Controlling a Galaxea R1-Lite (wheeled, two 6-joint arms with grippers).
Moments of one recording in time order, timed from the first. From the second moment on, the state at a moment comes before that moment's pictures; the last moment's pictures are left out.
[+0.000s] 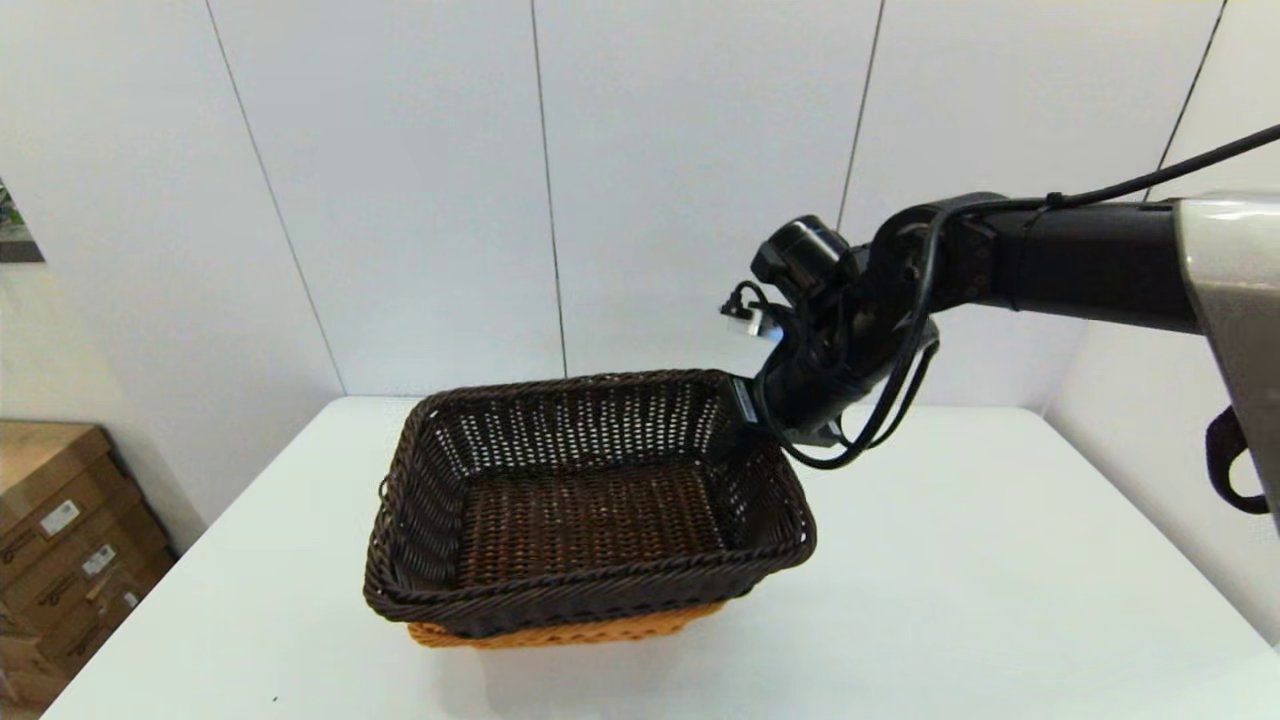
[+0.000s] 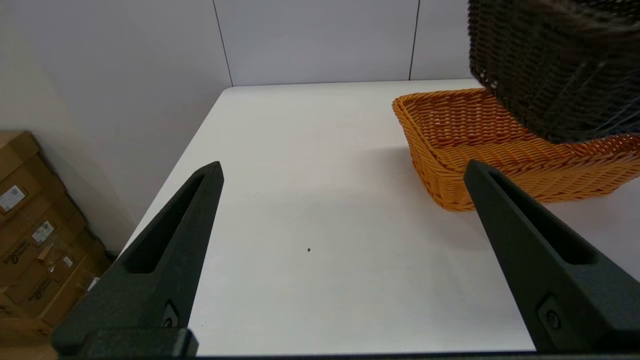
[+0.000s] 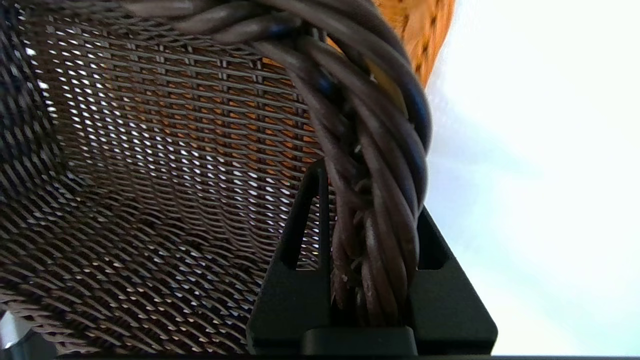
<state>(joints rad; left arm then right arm) 0.00 0.00 0.00 0.00 -0.01 0.01 0.50 2.18 -1.95 0.86 0.34 0.31</state>
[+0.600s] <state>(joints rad) 0.00 0.00 0.00 0.00 -0.01 0.01 0.53 2.25 -1.95 0.76 0.34 0.33</state>
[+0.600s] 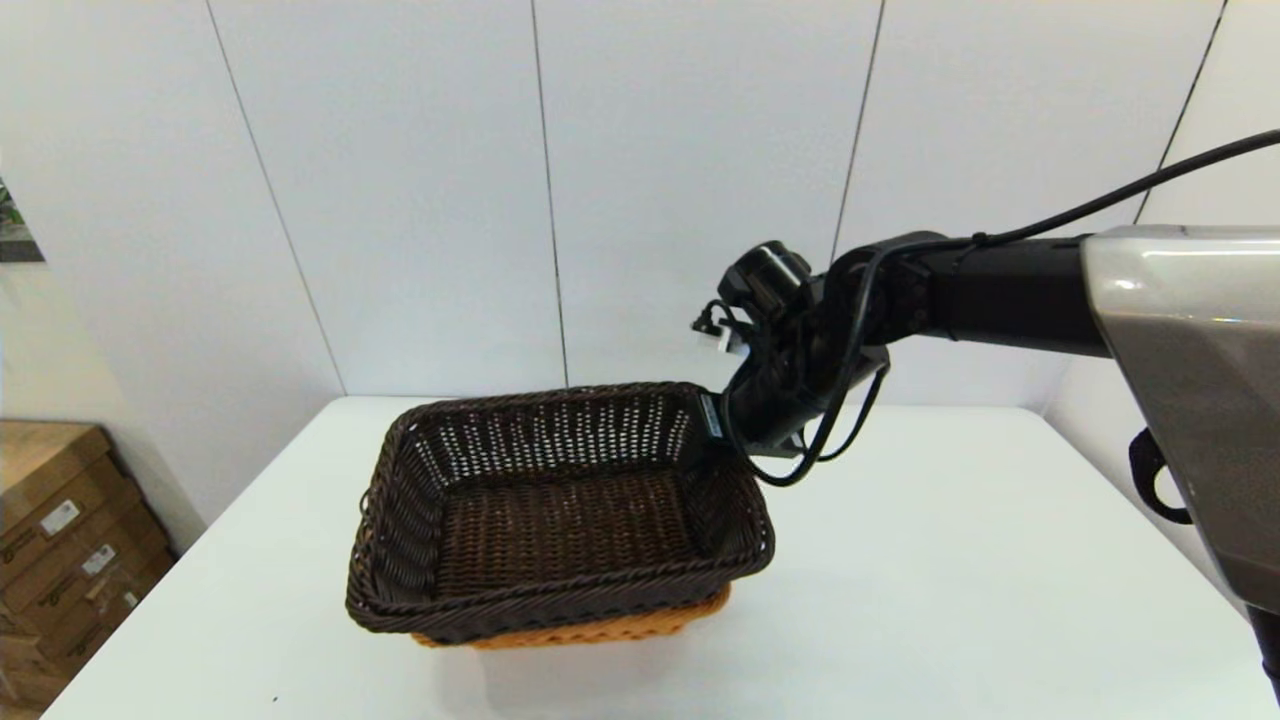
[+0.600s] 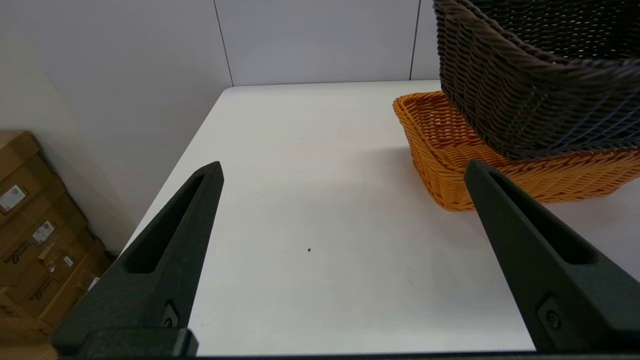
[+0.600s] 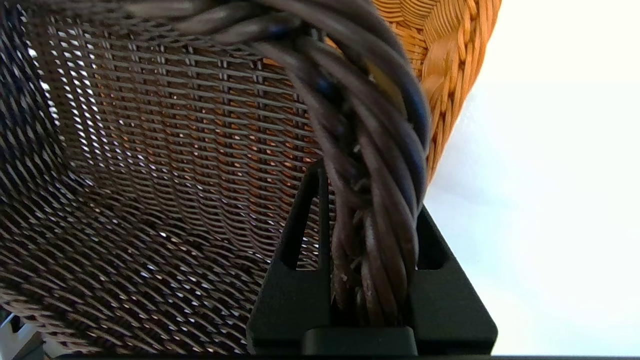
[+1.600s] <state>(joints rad) 0.00 0.00 0.00 0.00 -0.01 0.01 0.52 2.29 -1.95 0.67 0.33 0.36</state>
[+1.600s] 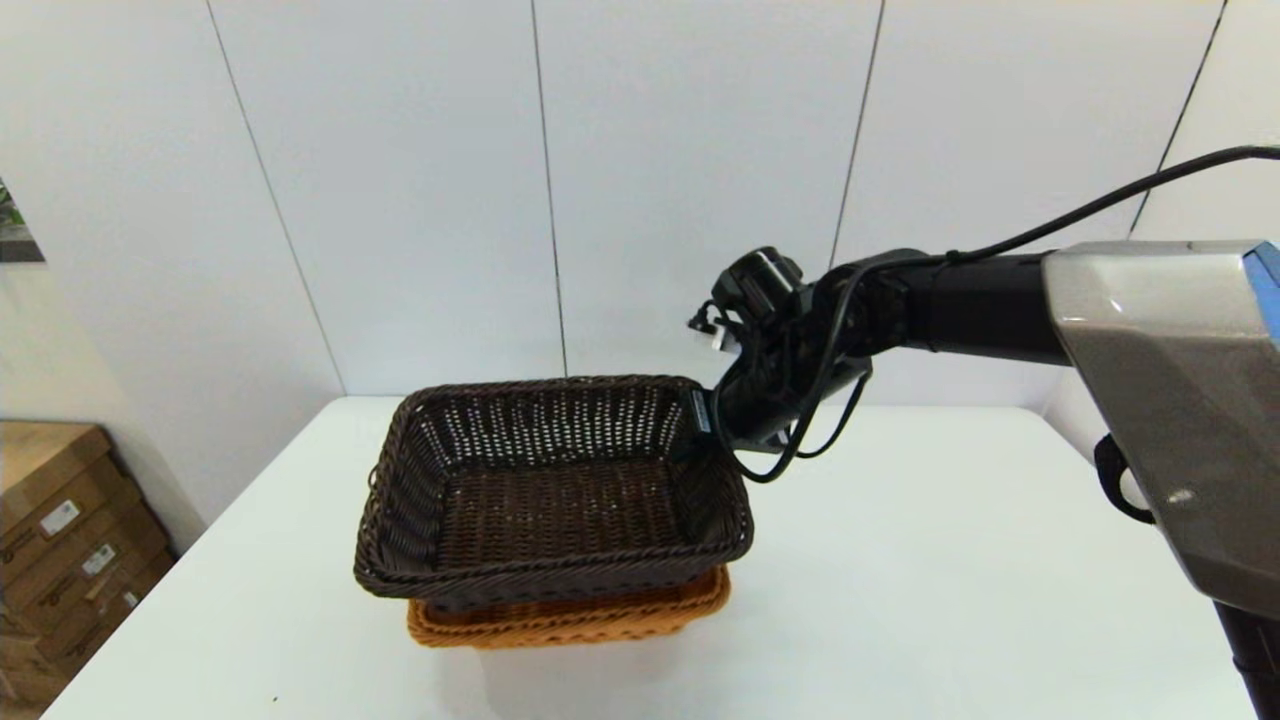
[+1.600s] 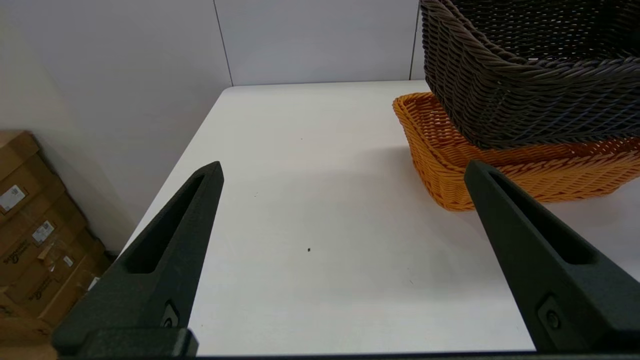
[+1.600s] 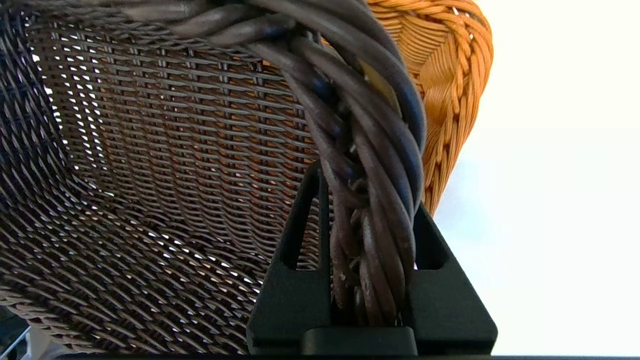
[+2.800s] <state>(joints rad) 0.00 0.00 0.00 0.00 -0.01 0.01 0.51 2.35 -1.95 0.65 0.33 0.36</state>
